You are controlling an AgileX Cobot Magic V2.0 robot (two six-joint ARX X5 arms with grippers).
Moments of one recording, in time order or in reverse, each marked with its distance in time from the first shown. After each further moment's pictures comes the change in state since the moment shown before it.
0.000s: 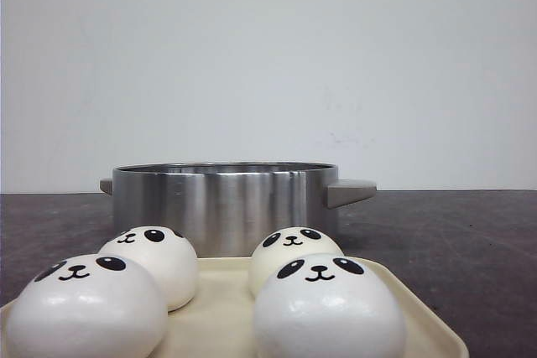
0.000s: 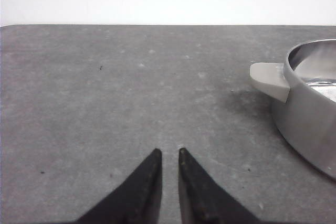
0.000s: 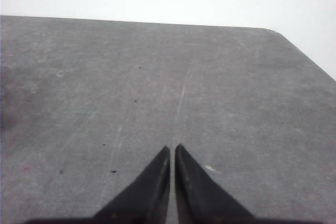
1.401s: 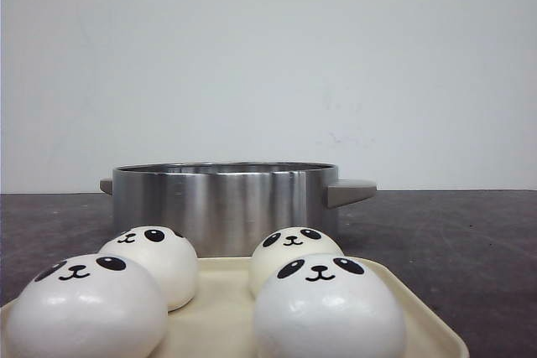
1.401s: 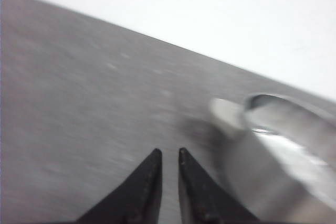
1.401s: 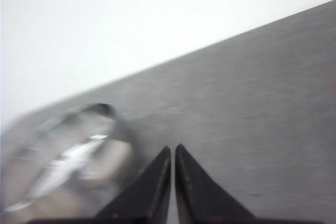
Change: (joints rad) left arm 0.000 0.000 0.016 0.047 0.137 -0.418; right arm 0.000 0.000 0.006 0.132 -0.360 0.523
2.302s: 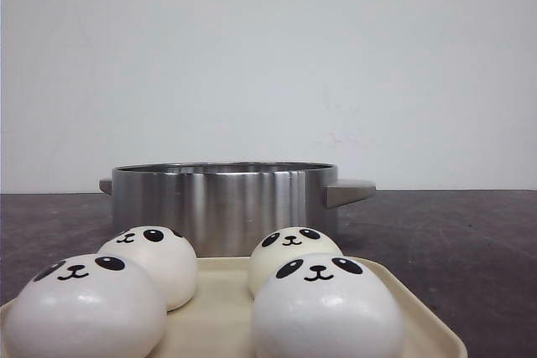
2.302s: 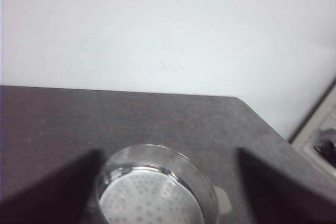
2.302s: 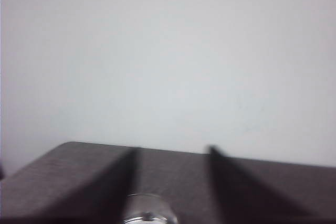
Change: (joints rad) left arm -0.107 0.571 1.004 -0.447 0.258 0.158; right arm 0.000 0.395 1.042 -0.487 -0.085 -0.268
